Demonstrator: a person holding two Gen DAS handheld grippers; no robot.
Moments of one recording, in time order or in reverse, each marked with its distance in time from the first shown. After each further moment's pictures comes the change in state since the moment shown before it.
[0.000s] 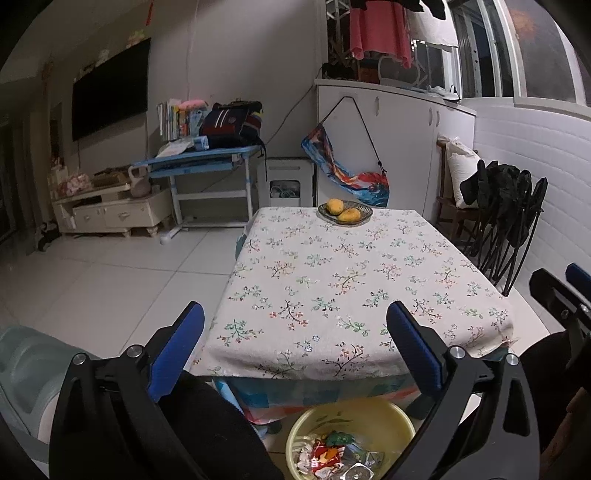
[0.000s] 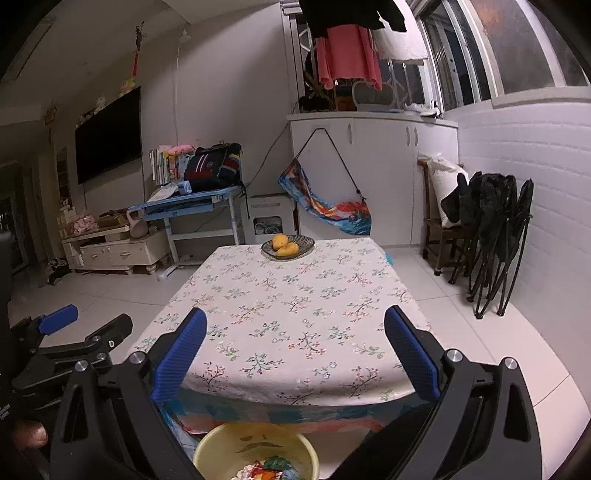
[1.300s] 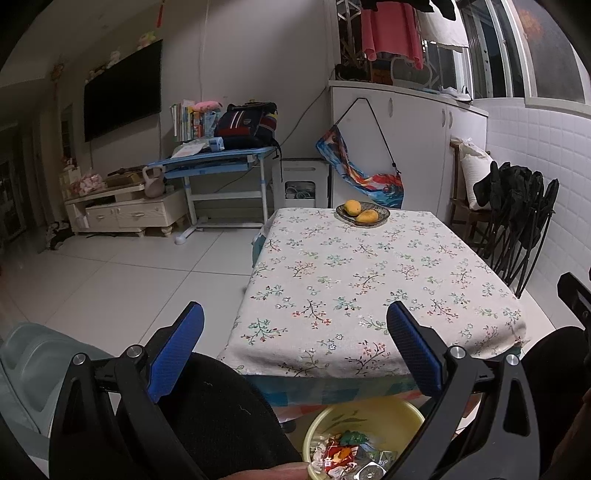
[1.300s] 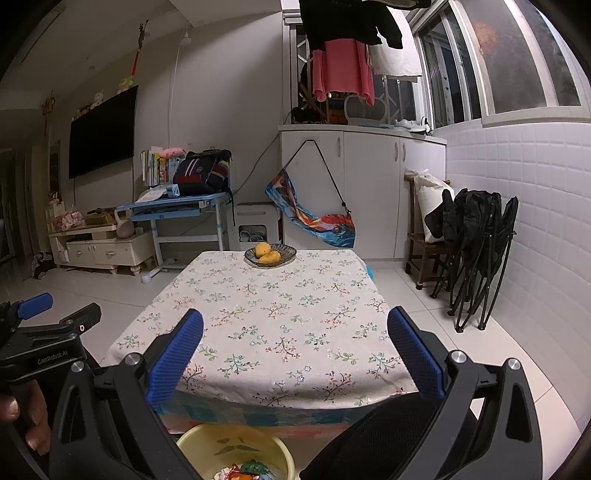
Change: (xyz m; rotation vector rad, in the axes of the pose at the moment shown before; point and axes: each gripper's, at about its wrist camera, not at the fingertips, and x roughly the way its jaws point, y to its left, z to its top) left arm -0.003 0.017 0.000 -0.016 0.005 0.049; right arm -0.014 -0.005 -0.010 -0.038 -0.044 -0.059
